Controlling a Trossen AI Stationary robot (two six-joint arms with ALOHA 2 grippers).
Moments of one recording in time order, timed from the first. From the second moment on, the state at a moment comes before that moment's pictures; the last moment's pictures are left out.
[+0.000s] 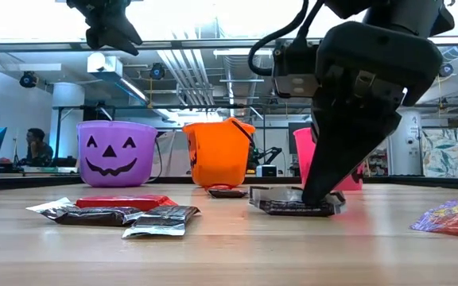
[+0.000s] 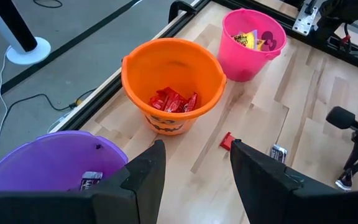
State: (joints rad) left arm 0.50 0.95 1.14 -0.84 0.04 -0.12; right arm 0.41 1.95 1.08 -0.25 0.12 0.68
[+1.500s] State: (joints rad) left arm 0.46 0.97 0.63 0.43 0.46 -0.56; right arm 0.01 1.74 1.57 -0.16 0.46 -0.07
